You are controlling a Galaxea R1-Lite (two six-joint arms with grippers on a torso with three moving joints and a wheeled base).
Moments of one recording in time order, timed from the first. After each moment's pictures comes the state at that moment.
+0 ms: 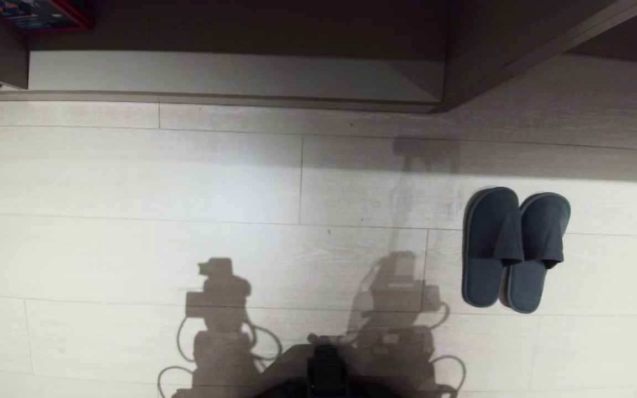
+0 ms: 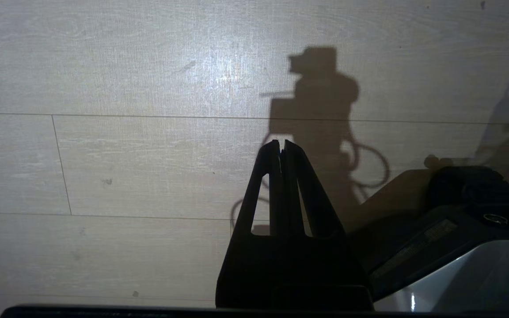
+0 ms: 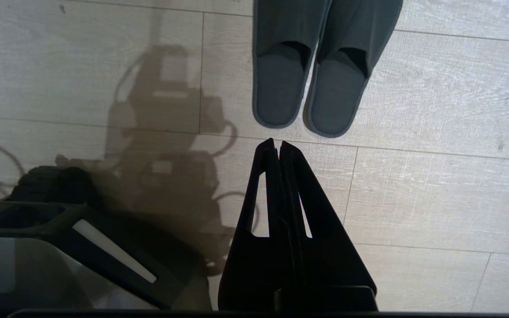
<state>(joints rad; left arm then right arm) 0.00 0.00 0.00 0.00 0.00 0.00 0.00 0.00 0.00 0.00 -0.01 0.00</state>
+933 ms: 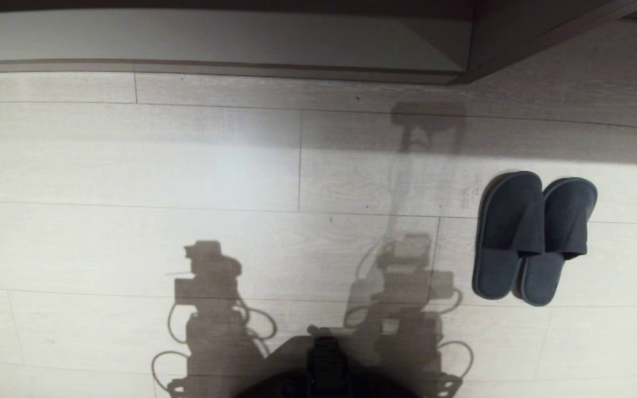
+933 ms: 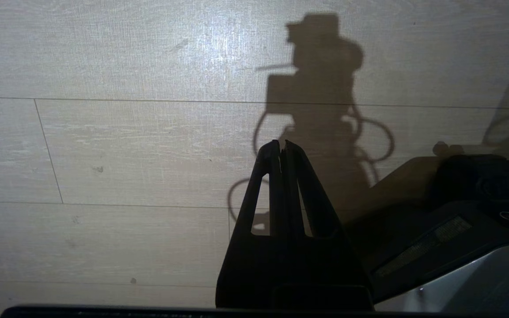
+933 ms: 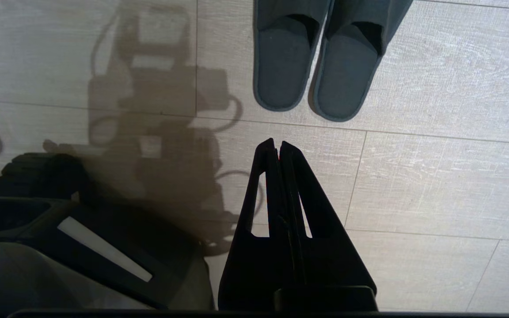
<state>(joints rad) 0.00 0.00 0.00 0.00 0.00 0.00 0.00 0.00 0.00 0.00 -0.01 0.00</state>
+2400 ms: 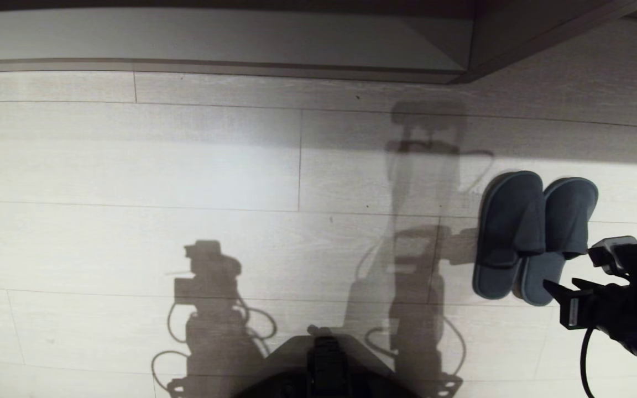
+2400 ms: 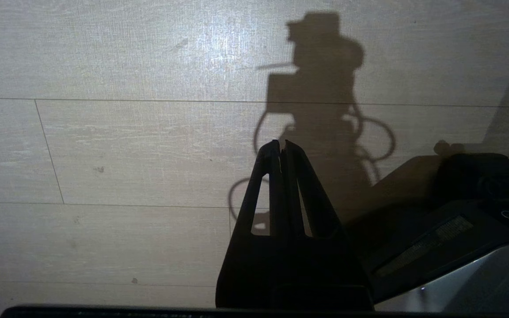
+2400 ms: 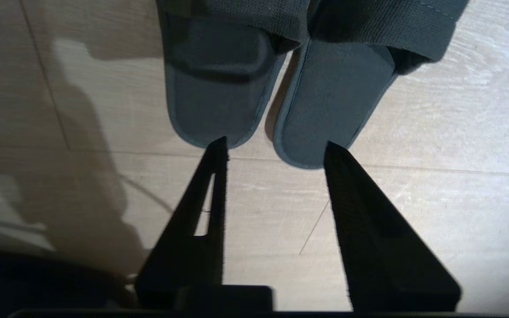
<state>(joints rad) 0.00 0.00 0.00 0.00 0.00 0.00 -0.16 1.65 -0.18 -1.12 0.00 -0.17</state>
